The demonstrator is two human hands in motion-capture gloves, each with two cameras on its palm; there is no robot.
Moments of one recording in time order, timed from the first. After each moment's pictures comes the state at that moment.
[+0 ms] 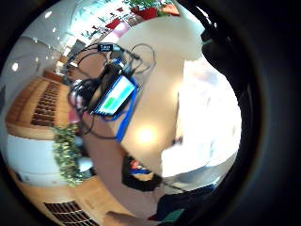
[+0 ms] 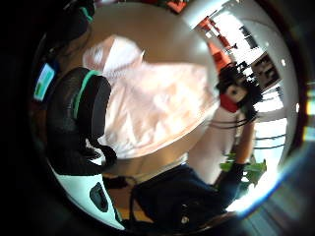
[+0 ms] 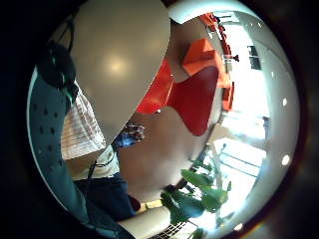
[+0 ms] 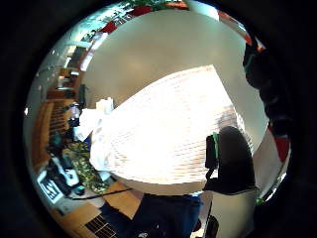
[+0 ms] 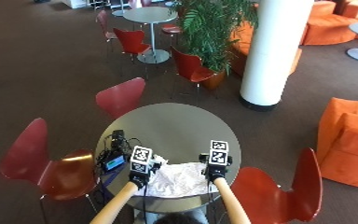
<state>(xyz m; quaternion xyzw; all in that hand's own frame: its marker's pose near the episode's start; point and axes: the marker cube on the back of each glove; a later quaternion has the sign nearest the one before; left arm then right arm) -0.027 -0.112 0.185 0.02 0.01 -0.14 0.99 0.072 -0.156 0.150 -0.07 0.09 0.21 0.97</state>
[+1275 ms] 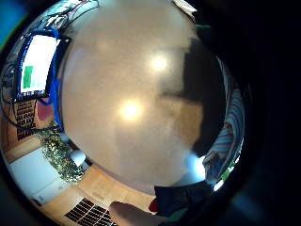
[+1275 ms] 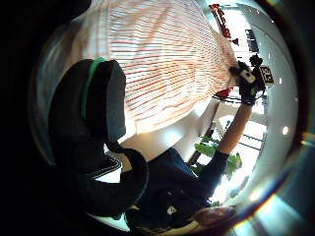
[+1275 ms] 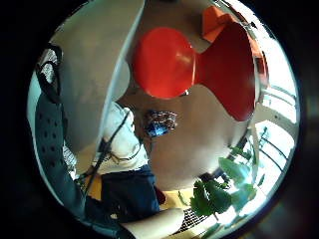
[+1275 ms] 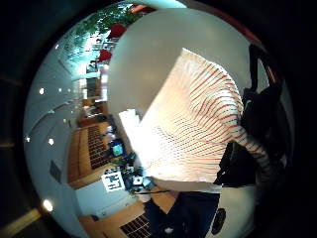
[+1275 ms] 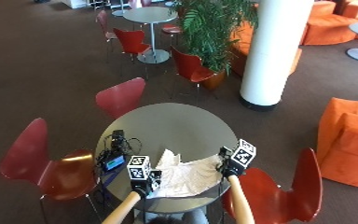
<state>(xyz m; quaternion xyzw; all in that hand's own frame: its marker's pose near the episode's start) 0.027 -0.049 0.191 -0.14 0.18 -0.12 0.97 0.157 -0.144 0.144 -0.10 -0.13 0.31 0.94</state>
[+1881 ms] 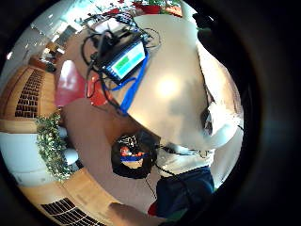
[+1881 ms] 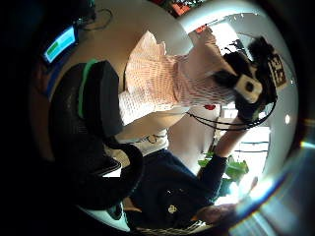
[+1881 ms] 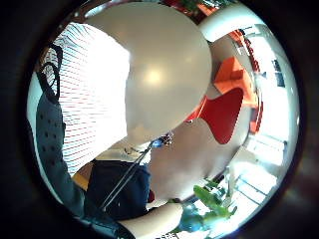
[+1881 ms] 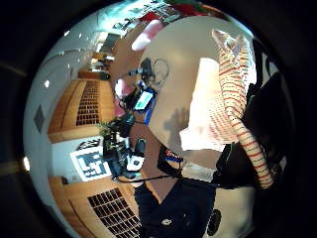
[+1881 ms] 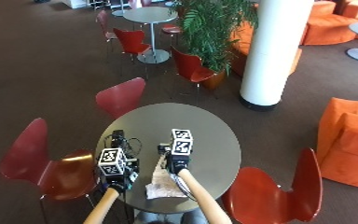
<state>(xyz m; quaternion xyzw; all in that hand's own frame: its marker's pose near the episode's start) -0.074 -0.008 0.115 0.02 0.15 -0.19 0.97 -0.131 -0.211 0.127 -0.08 -0.03 0.04 1.00</state>
